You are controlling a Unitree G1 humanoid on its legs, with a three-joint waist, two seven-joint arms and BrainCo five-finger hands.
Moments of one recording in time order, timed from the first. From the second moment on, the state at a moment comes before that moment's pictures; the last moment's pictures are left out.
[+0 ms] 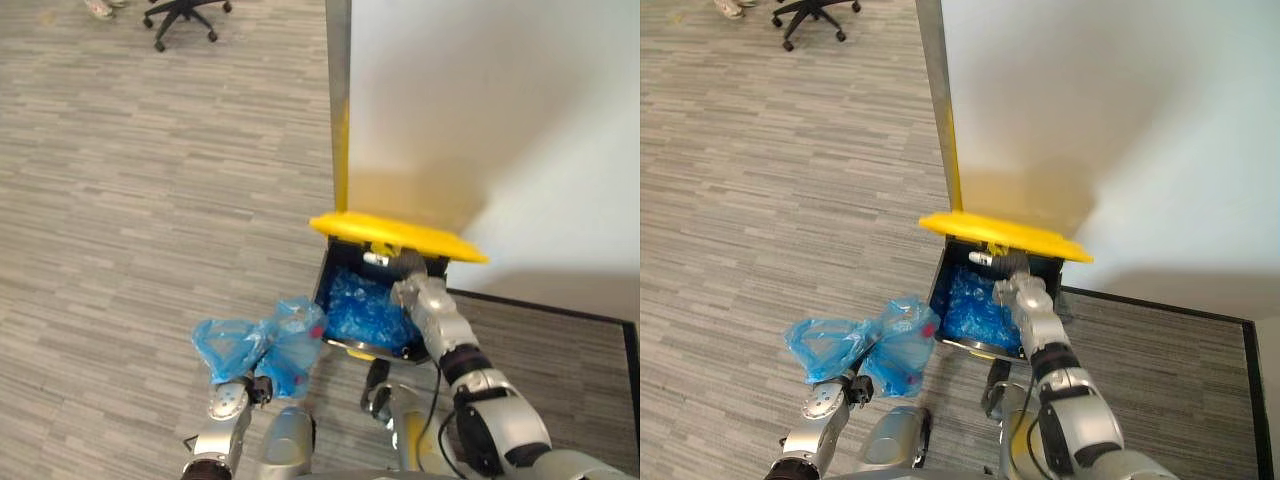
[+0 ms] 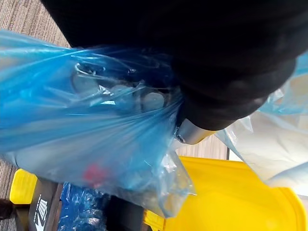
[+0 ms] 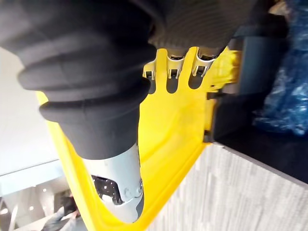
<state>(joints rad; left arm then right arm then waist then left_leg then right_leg) 0.05 0.10 -0.05 0.46 -0.15 -0.14 -0.02 -0.61 -0.09 0.01 0.75 0.26 -0.04 0.00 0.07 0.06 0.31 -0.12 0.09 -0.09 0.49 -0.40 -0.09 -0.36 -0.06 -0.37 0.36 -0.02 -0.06</state>
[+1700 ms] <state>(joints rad) -0.73 0.10 -0.30 0.93 -0.14 -0.17 0.12 -1.11 -0.38 0.39 0.72 0.24 -0.07 0.09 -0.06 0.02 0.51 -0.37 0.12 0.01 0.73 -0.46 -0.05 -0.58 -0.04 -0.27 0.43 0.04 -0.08</state>
